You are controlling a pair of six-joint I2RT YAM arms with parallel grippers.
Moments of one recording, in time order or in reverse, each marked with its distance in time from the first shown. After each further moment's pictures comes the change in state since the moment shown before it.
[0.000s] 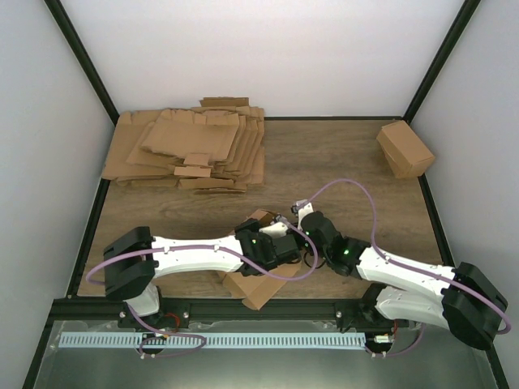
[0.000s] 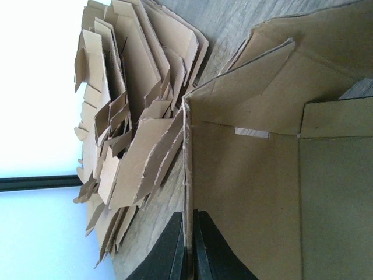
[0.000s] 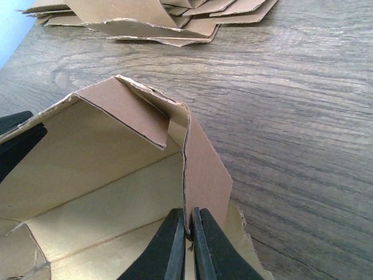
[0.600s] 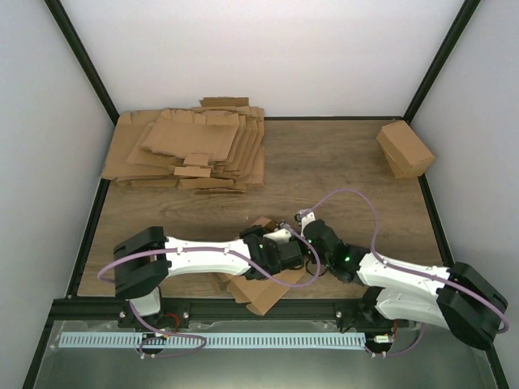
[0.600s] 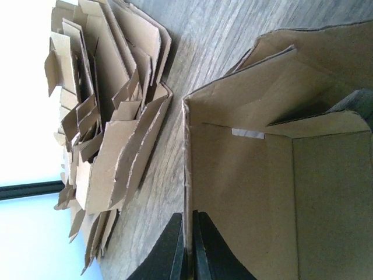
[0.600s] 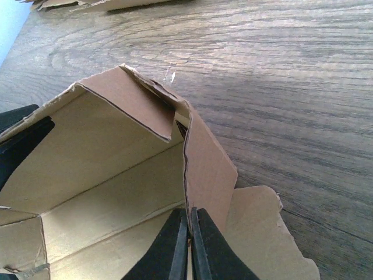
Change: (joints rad) left arm -0.018 0.063 0.000 0.009 0.043 -0.029; right arm 0.004 0.000 -0.107 0.083 -0.056 0.121
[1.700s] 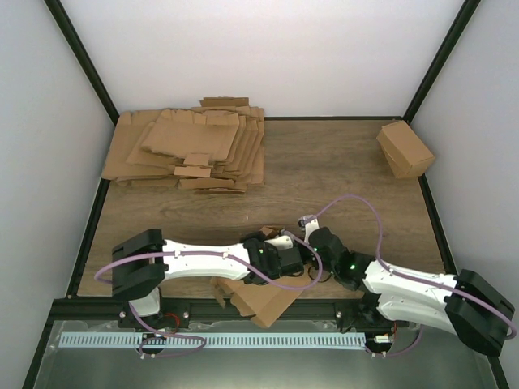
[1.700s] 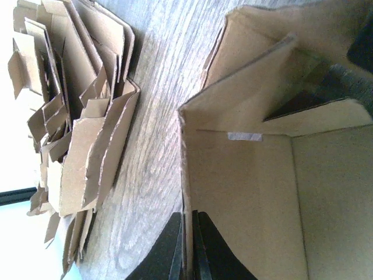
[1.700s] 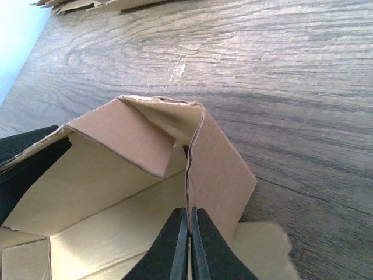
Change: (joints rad) left arm -0.039 -0.011 -0.005 -0.043 0.092 -0.035; right arm 0.029 -0.075 -0.085 0.051 -0.006 0.029
